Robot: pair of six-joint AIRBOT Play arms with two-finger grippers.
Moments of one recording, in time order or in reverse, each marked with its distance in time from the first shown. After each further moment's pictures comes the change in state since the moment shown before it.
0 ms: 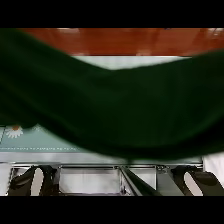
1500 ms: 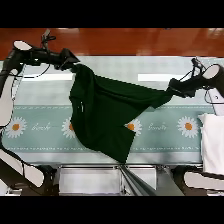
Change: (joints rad) left arm -0.321 -1.437 0.167 0.043 -0.065 -0.046; right arm -0.077 -0.808 -0.858 0.208 -0.415 0.148
